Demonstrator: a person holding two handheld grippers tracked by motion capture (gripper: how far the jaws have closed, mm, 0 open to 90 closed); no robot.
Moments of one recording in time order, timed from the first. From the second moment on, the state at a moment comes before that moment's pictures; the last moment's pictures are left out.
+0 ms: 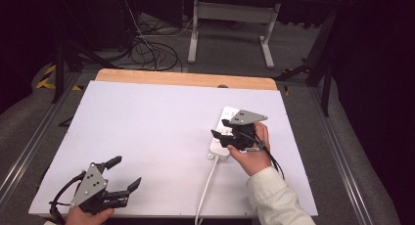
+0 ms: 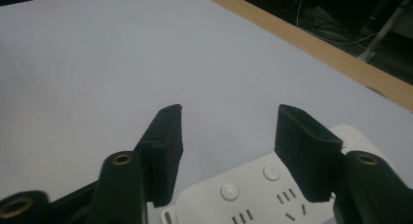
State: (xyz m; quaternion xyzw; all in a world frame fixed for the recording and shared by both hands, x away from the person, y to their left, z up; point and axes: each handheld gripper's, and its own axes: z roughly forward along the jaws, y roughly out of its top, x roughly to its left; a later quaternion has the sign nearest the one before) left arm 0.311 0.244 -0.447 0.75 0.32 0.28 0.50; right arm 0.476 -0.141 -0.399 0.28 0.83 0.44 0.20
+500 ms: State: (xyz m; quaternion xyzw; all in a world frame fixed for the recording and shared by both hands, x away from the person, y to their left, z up) left arm 0.311 0.245 -0.446 0.75 0.32 0.29 0.50; right arm 0.447 -0.162 -0.380 0.26 0.82 0.47 0.19
